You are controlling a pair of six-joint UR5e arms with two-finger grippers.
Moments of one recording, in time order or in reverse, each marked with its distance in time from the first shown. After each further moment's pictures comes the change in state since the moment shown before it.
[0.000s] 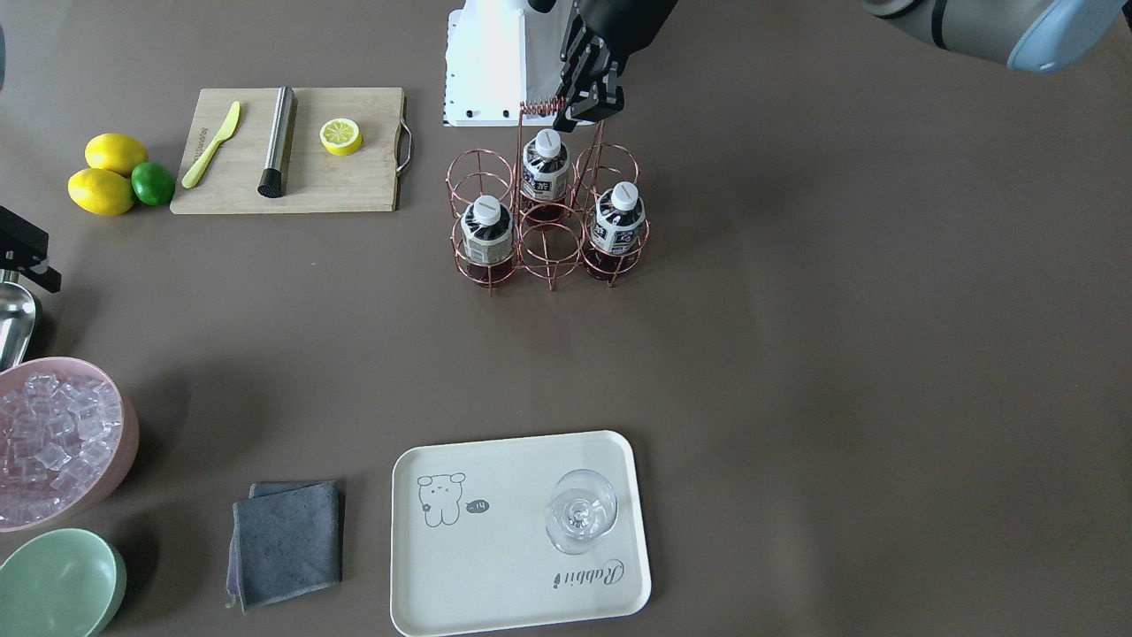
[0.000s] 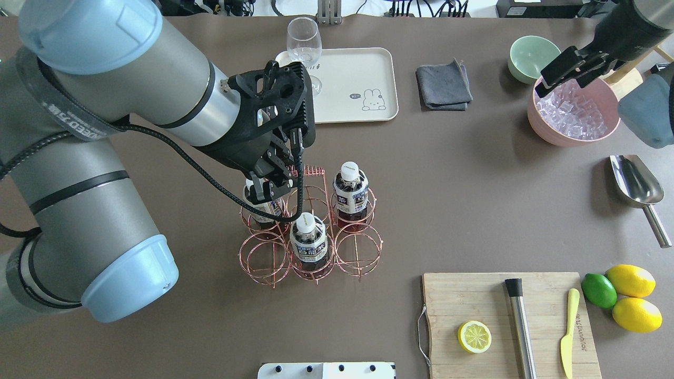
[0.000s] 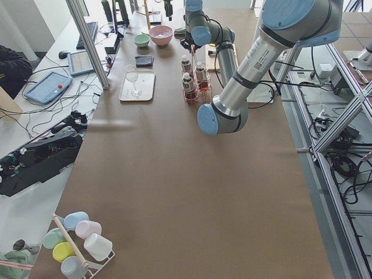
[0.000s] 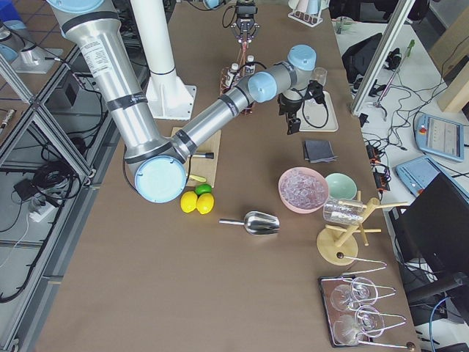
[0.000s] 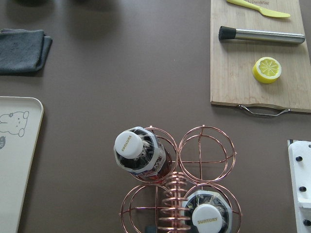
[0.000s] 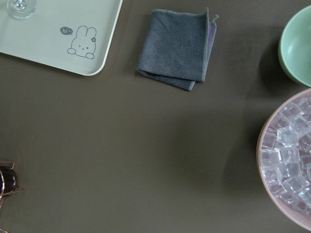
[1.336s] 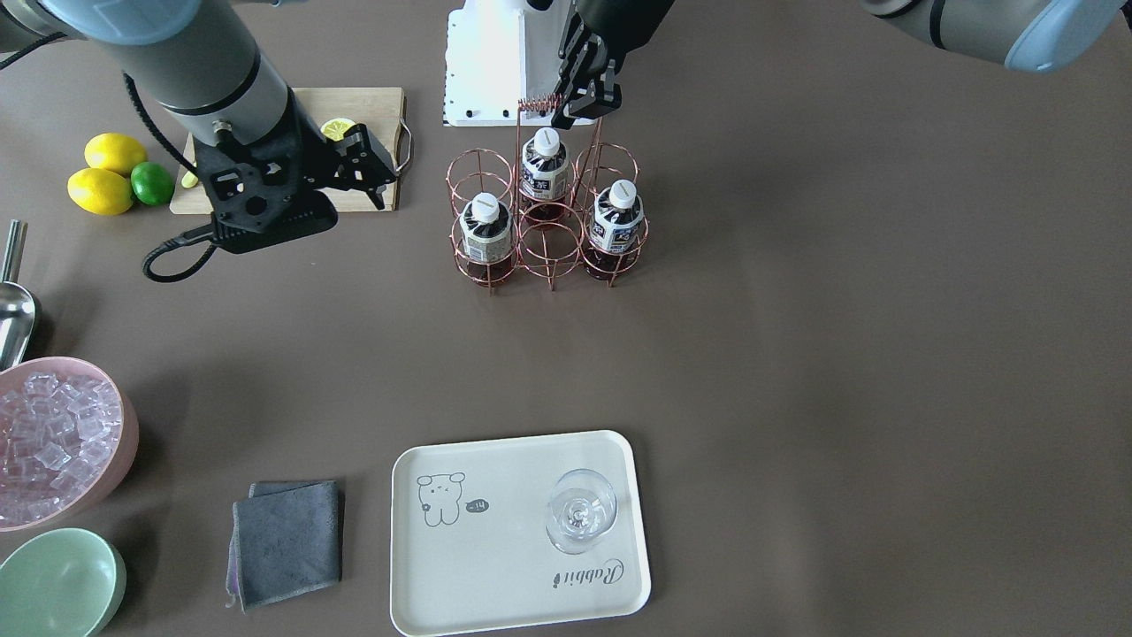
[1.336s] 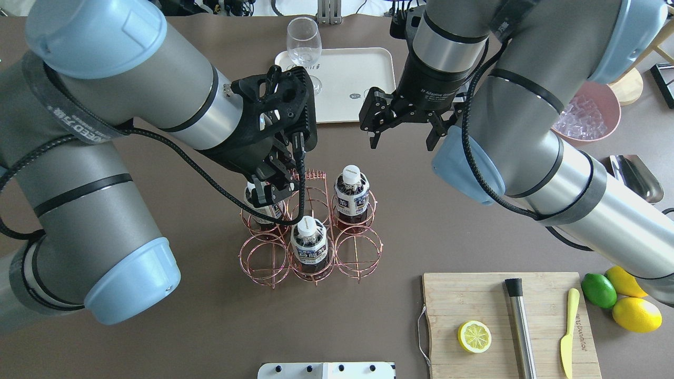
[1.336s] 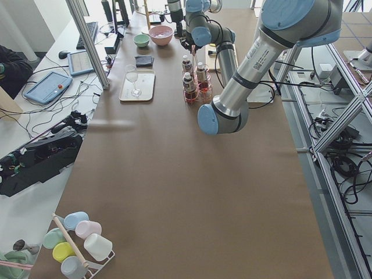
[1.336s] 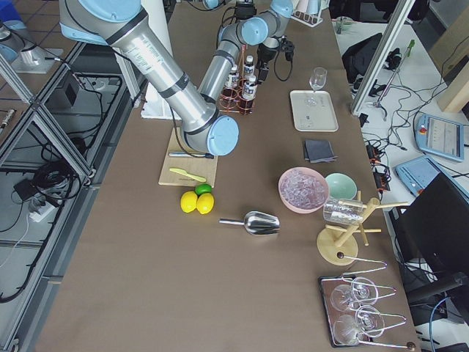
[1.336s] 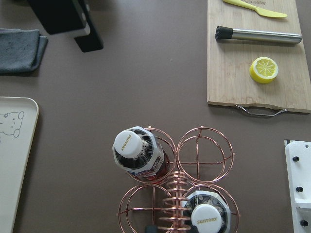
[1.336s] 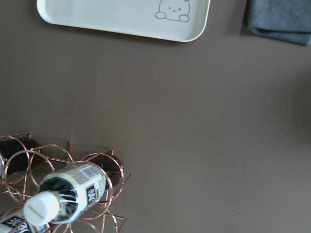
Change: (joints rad) left arm 0.008 0.000 0.004 -0.002 -0.002 -0.001; right arm -0.352 0.402 -0.018 -0.311 -0.058 0.555
